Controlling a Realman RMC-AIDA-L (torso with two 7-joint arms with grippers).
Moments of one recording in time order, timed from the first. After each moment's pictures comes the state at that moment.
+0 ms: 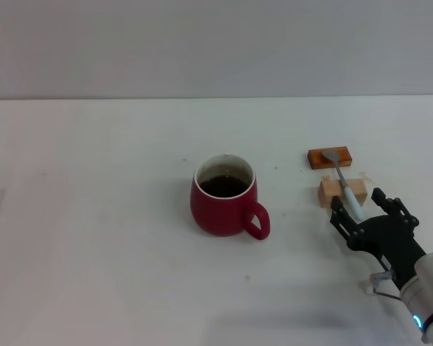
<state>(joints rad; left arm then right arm) -0.25 -2.06 -1.07 -0.20 2.28 1.23 -0.06 0.30 2.08 0.42 0.49 -1.95 -0.96 -0.11</state>
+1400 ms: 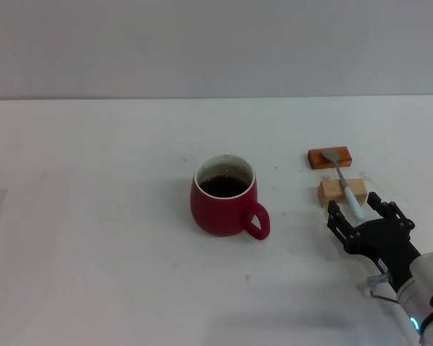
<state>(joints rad) -0.25 -2.06 -1.07 -0.20 2.28 1.23 -0.06 0.31 2.09 0.42 0.48 -1.95 -0.93 -0.11</state>
